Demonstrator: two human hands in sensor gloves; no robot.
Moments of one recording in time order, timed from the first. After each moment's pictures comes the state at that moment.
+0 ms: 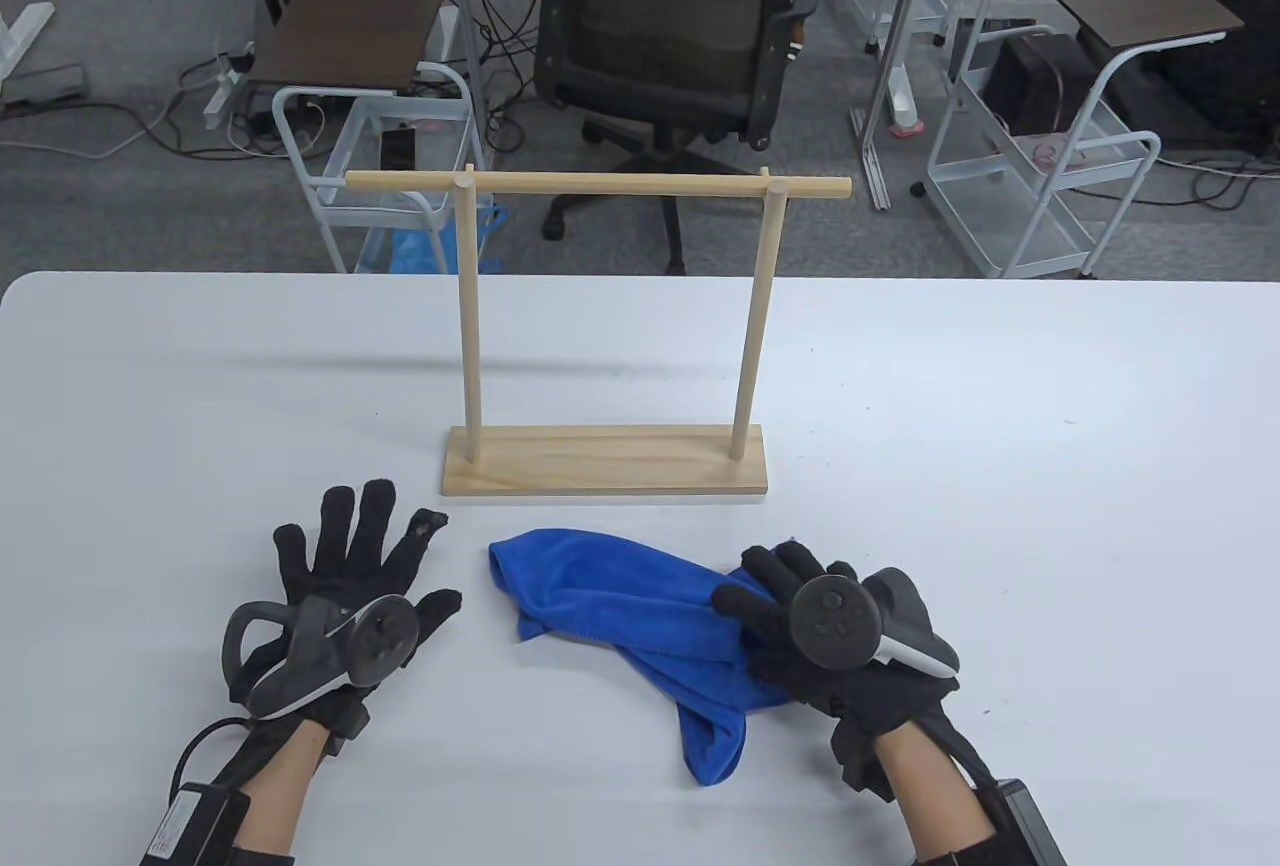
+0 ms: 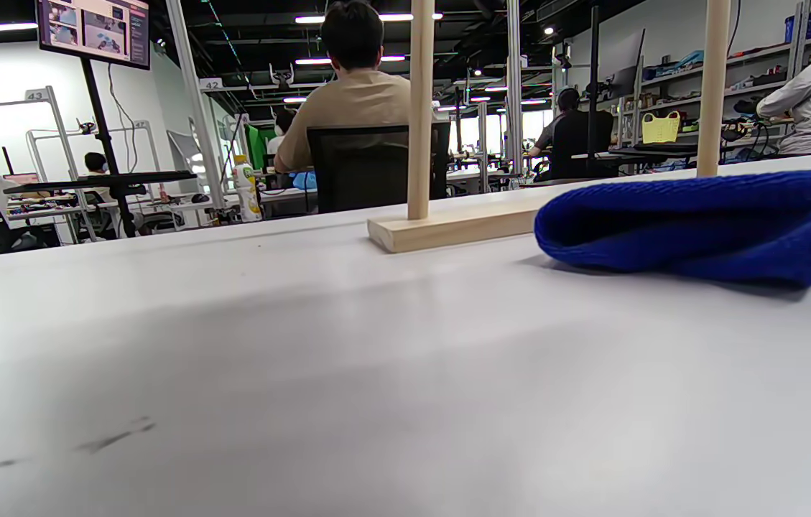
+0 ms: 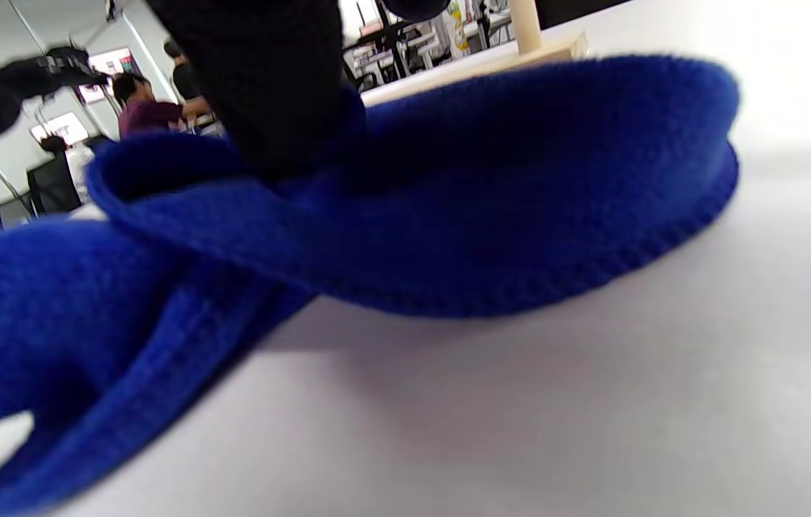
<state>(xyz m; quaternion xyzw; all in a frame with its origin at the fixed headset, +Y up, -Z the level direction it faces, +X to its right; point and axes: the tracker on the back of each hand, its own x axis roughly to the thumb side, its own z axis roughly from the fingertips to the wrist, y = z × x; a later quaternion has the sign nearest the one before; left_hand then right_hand) -0.266 -0.720 -0.269 0.01 -0.12 -0.07 0.99 0.135 -0.732 -0.277 0.26 0.15 0.94 0.15</state>
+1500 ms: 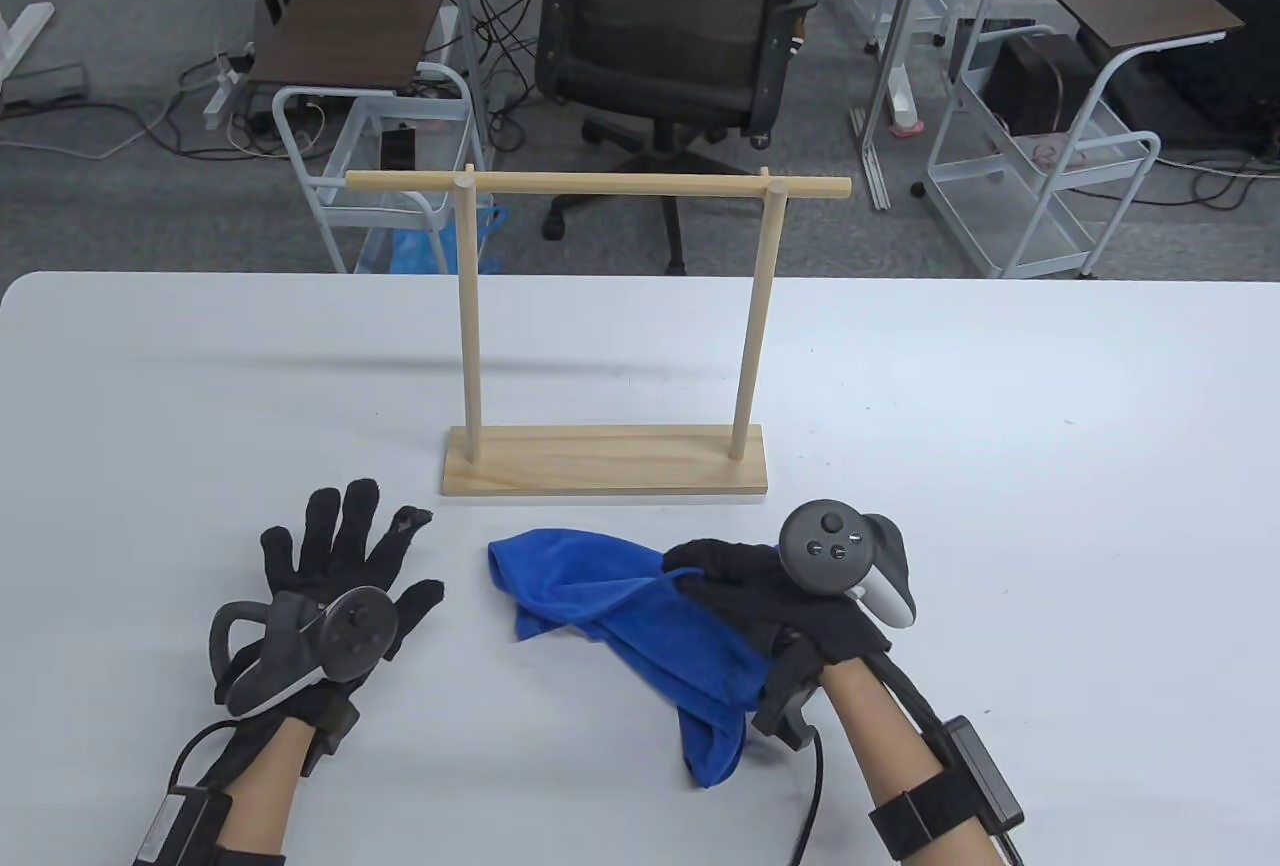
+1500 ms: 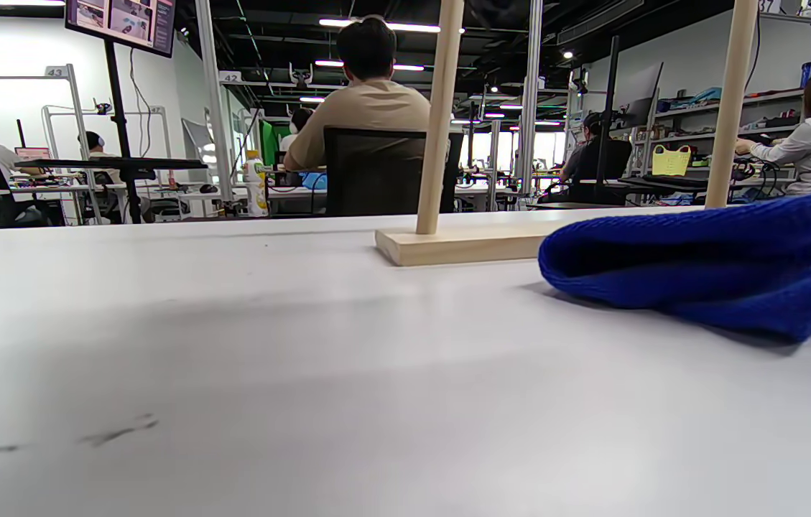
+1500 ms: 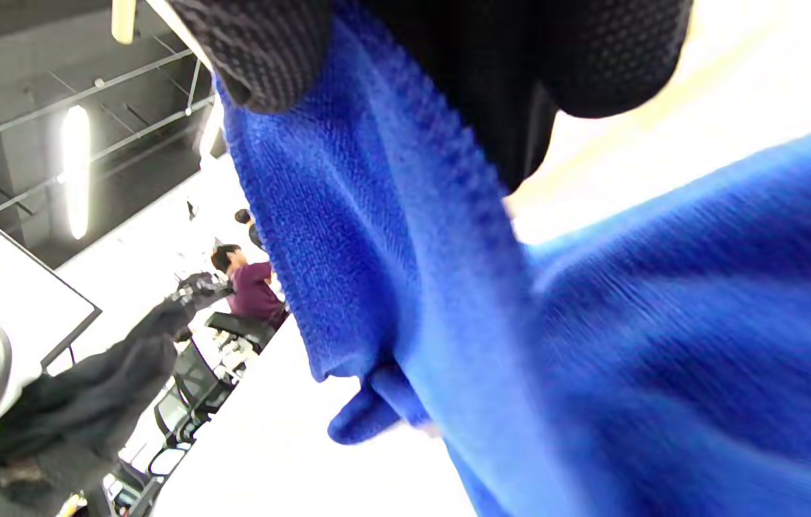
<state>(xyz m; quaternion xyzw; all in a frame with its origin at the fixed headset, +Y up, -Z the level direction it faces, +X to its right) -0.279 -0.714 -0.269 0.01 -0.10 -0.02 0.99 0.108 -0.690 -0.316 0.23 0.10 0.87 0.42</state>
